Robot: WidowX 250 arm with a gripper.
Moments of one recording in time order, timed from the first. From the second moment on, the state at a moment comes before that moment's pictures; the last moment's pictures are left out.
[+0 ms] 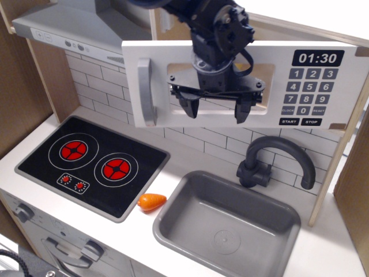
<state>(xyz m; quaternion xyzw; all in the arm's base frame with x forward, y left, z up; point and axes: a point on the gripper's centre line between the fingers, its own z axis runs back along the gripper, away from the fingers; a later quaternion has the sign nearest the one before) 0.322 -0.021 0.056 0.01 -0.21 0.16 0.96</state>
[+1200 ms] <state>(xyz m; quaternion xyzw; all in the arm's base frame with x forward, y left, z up) 0.371 -0.023 0.059 0.00 -0.24 0.14 0.96</state>
